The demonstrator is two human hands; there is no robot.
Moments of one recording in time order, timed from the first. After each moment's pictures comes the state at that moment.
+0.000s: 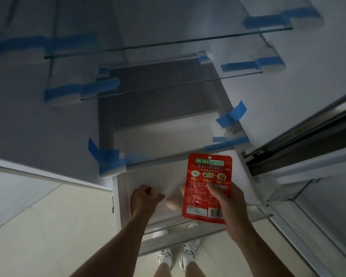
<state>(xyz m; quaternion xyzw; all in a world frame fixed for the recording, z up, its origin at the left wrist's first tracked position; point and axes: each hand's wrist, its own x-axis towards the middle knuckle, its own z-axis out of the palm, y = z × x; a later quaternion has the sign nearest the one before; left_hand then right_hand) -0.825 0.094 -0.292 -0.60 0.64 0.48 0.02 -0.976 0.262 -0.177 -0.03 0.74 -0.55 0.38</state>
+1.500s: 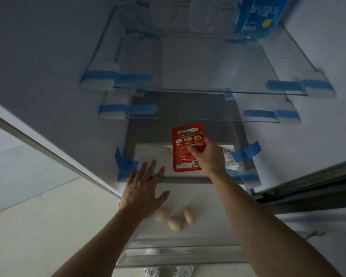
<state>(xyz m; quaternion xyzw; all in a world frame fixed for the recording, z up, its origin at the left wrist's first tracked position) -0.831 0.048 -0.182 -0.38 0.91 0.13 0.09 -1.067 0.083 -0.171 -0.37 0.86 -0.29 0.21</state>
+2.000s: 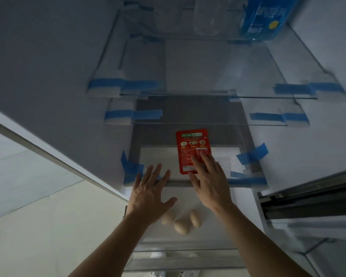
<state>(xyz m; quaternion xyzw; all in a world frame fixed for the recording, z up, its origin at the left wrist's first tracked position) -0.832 0.049 -0.179 -0.39 0.91 0.14 0.09 -1.034 0.137 -0.211 -0.57 0.81 -0.12 0.05</state>
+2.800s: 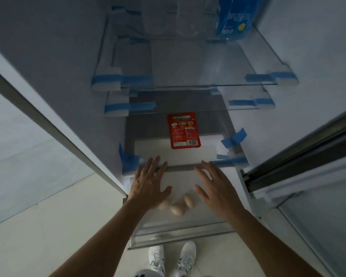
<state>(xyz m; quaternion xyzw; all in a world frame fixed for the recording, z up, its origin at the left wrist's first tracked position) -0.824 0.058 -0.167 -0.32 0.93 0.16 0.06 -1.006 0.223 -0.162 -0.56 0.82 -0.05 0.10</state>
